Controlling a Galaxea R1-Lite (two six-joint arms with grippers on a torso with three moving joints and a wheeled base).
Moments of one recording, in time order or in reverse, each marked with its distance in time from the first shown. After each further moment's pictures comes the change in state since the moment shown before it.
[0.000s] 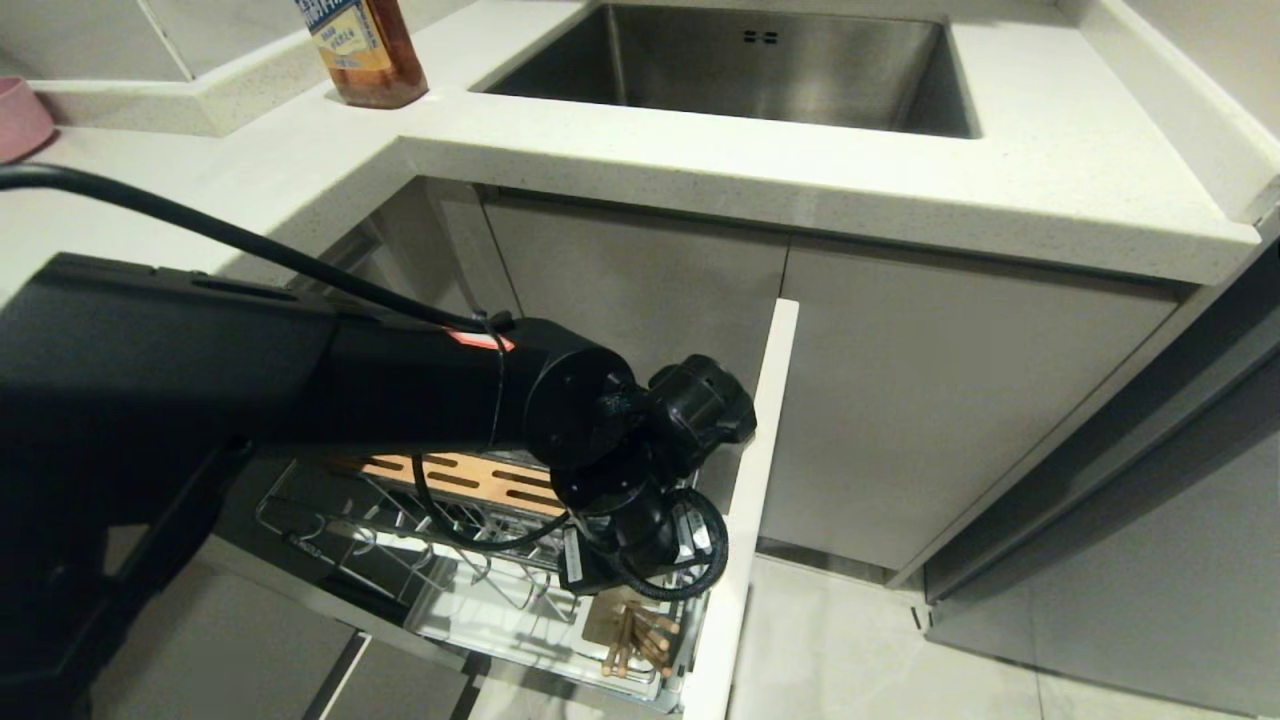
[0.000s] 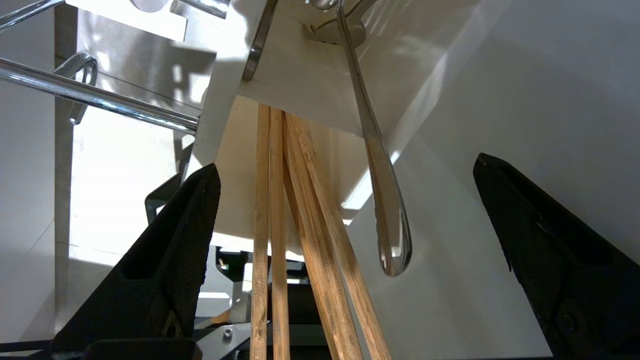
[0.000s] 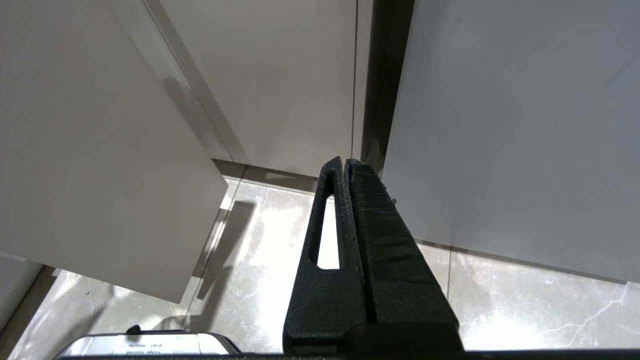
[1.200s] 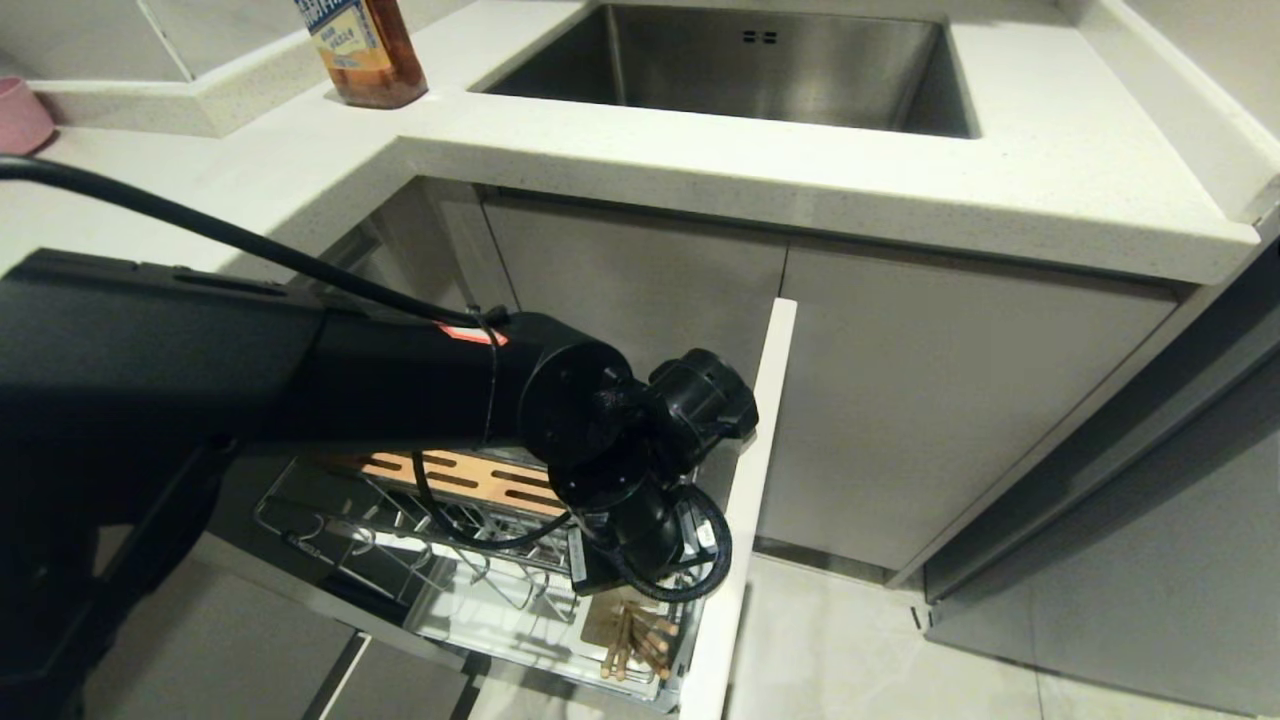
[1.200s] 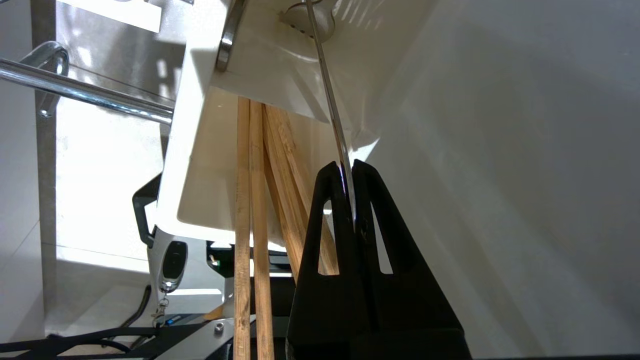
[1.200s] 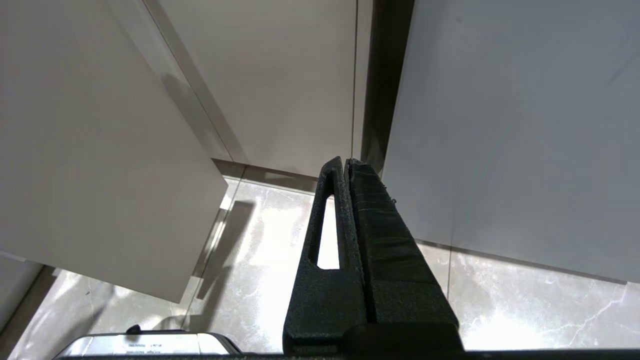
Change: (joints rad) left arm 0.001 -0.010 -0.007 0.003 -0.020 0.001; right arm 0.000 0.000 0.000 0.000 0.000 0.000
